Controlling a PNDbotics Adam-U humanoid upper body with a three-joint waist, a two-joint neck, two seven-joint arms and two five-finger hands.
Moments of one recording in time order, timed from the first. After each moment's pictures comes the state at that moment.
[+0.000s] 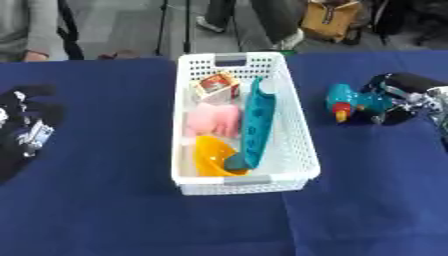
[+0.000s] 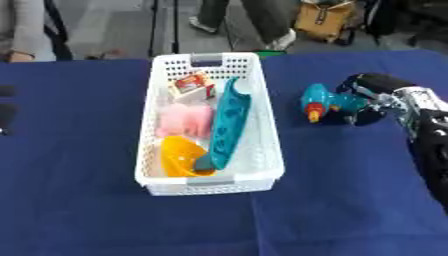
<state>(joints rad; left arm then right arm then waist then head) -0.30 0.40 -0.05 -1.78 -0.30 0.02 -0.03 -0.93 -0.61 -0.05 -0.51 1.23 -0.50 0.18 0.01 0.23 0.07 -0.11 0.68</state>
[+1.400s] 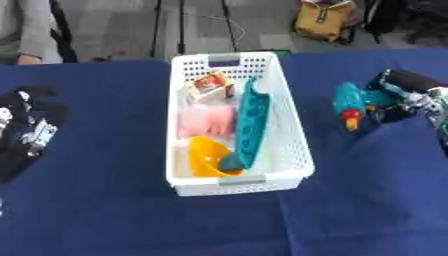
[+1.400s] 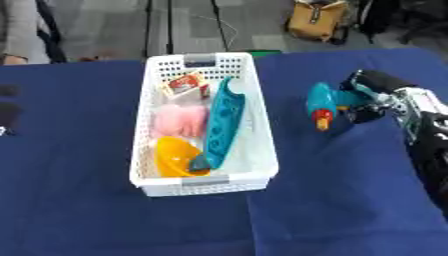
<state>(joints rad) -0.30 0.39 -0.06 -1.78 -0.30 0.02 -0.03 -0.90 -0.61 -0.06 -0.68 1.10 -0.57 0.08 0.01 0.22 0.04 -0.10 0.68</state>
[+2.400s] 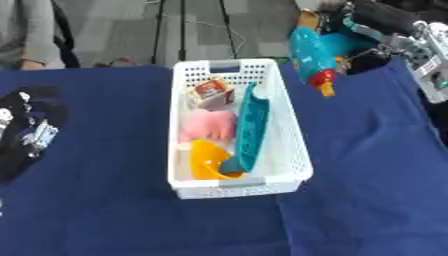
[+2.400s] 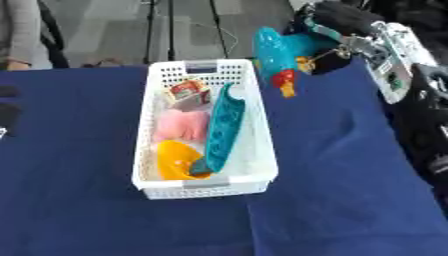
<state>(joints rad) -0.30 0.39 -0.06 -1.78 -0.30 0.02 -0.03 -0.96 -0.56 0.13 -1.11 0.84 -0.67 0.29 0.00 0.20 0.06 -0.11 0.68</state>
